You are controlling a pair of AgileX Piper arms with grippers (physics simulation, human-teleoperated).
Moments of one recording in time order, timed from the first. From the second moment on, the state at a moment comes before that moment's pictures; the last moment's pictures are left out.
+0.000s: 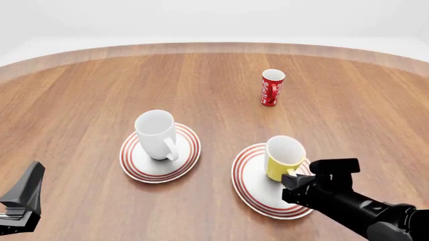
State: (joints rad) left arm 0.00 0.00 0.00 0.00 0.00; right arm 0.47 1.39 -0.18 -0.55 0.34
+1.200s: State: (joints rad) left arm 0.00 0.00 0.00 0.00 0.00; right arm 0.44 1.10 -0.21 -0.31 0.30
